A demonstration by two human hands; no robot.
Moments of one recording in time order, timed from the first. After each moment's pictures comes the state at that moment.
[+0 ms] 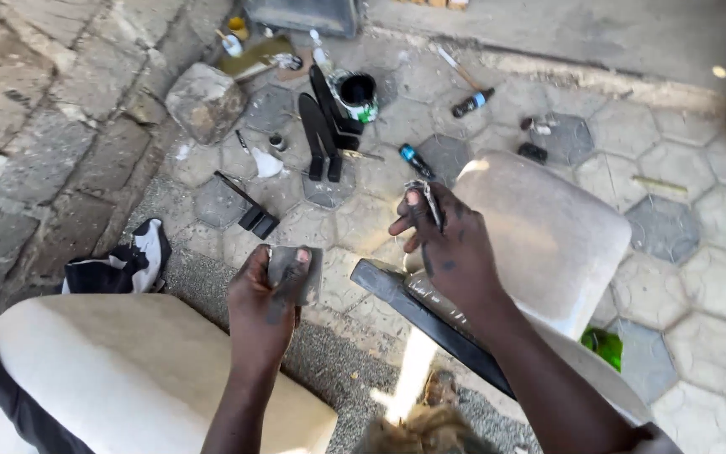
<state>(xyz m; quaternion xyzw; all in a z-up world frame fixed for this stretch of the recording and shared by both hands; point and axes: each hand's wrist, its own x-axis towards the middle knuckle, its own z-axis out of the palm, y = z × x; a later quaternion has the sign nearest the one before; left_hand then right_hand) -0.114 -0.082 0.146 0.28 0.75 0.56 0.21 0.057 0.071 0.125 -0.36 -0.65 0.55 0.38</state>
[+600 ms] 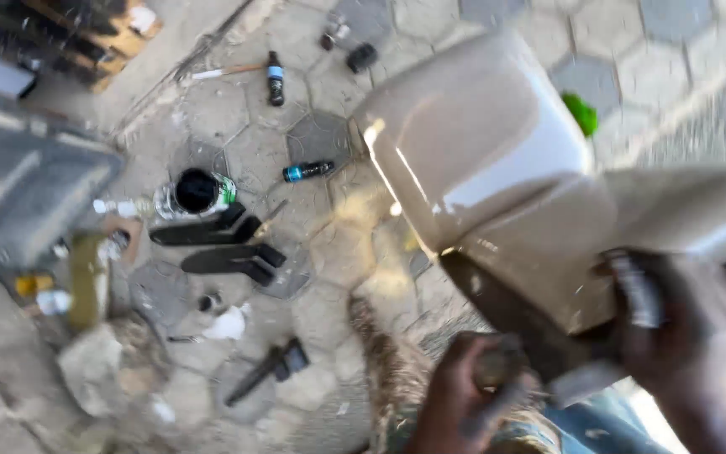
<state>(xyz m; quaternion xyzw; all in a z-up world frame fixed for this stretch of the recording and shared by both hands) -0.214 0.046 0.088 0.54 0.40 0.18 0.72 0.000 -0.026 0.115 -0.84 -0.51 -0.01 0.20</state>
